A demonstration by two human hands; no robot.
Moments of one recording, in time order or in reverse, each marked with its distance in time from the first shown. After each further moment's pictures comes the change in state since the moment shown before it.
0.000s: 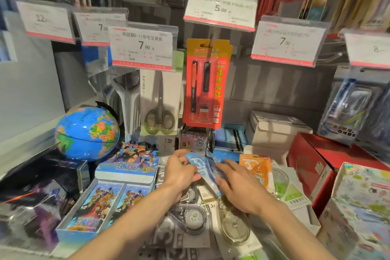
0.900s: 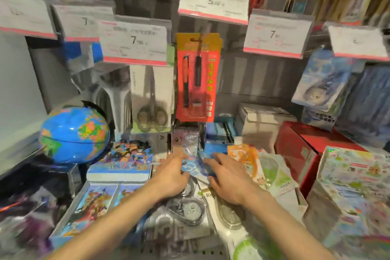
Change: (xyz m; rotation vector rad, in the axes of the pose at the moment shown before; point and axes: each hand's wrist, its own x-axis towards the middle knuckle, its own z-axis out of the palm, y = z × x) left_hand -0.005 0.003 -0.032 1.121 -0.279 0.346; right_hand 0.003 -0.016 0.008 -0.111 0.031 0.022
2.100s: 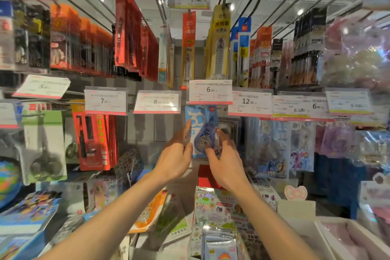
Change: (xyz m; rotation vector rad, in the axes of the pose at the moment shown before) left_hand 0.070 0.322 0.047 -0.029 0.533 0.374; right_hand -0.093 0.237 -0.157 0.716 0.622 0.160
